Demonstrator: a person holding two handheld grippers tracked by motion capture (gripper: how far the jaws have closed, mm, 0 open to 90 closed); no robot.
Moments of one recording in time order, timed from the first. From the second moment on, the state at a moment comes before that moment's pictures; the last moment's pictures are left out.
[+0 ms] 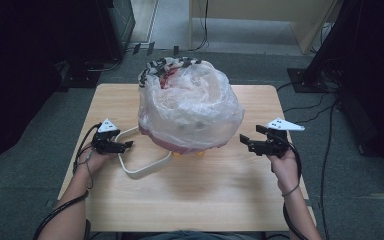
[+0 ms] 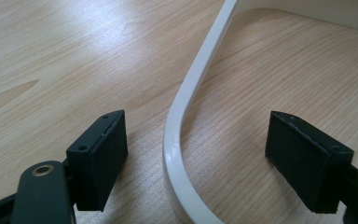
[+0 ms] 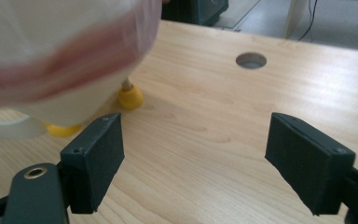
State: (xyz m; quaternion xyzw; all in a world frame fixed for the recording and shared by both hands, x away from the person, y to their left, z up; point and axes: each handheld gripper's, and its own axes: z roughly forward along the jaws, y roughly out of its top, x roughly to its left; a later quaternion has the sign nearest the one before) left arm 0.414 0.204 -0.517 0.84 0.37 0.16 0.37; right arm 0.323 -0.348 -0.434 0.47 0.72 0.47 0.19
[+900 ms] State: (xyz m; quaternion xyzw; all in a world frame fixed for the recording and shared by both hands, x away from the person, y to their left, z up) left arm 0.417 0.217 -0.516 0.83 0.37 0.17 0.38; right arm 0.343 -0.343 -0.523 0.48 0.77 0.36 0.20
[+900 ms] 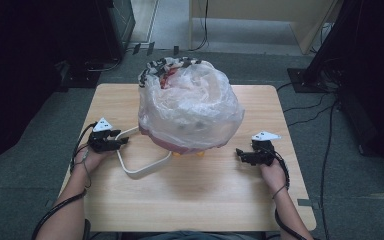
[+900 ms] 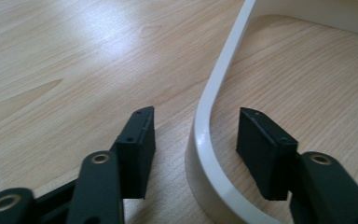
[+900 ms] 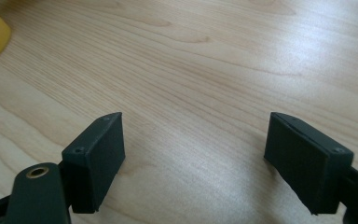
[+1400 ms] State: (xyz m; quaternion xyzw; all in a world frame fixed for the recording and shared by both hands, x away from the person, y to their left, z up) left arm 0.419 0.216 -0.515 0.83 0.36 0.16 0.39; right arm 0.346 -0.341 -0.523 0.49 0.77 0.35 0.20
